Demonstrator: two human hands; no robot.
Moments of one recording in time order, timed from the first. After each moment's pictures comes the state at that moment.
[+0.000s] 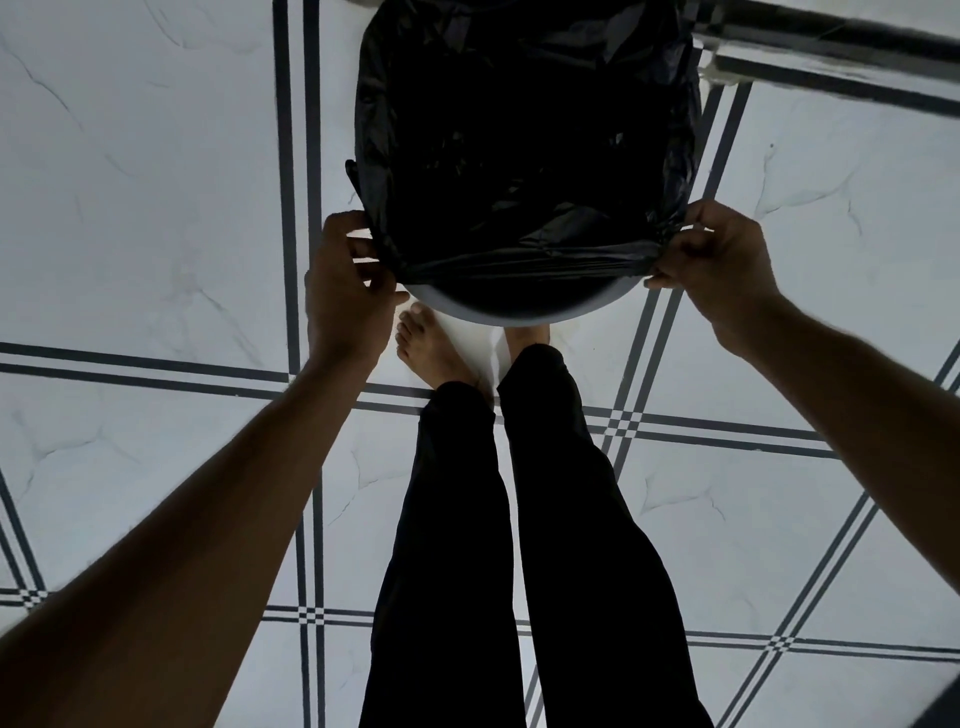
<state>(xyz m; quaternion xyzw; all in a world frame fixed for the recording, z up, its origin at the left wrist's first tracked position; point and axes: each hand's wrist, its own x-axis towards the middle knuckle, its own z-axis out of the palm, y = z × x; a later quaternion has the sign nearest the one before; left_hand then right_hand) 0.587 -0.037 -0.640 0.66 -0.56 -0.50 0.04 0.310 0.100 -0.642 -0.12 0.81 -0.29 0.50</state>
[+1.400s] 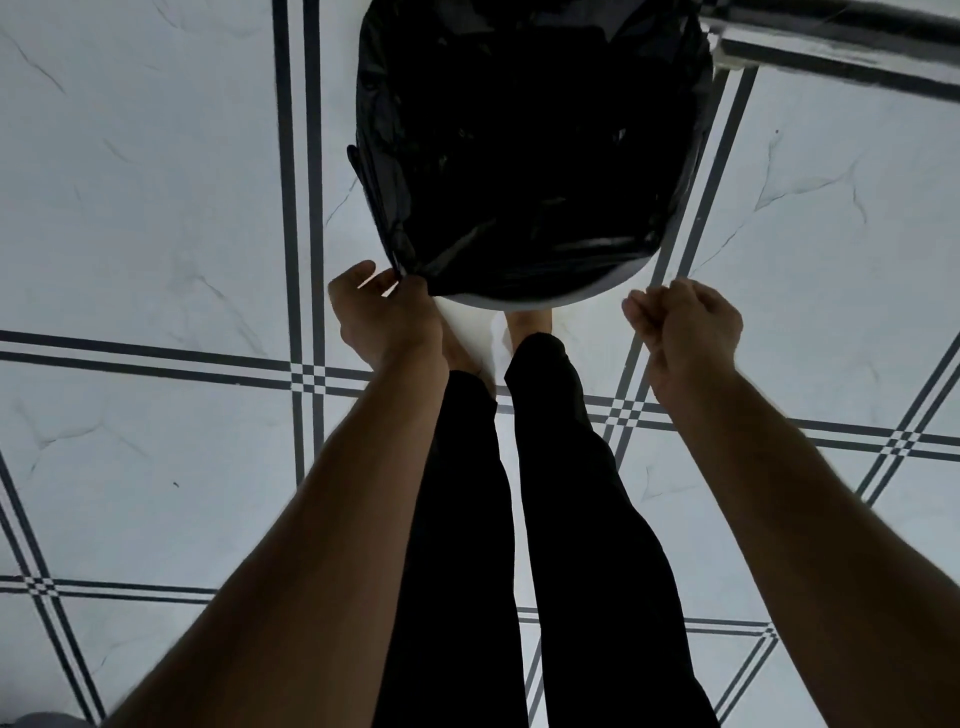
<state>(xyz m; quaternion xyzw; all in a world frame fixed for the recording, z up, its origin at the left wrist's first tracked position) 0.553 0.000 -0.637 0.85 -0.26 -0.45 0.12 0.378 0.118 -0.628 0.28 0.76 -0.45 0.36</state>
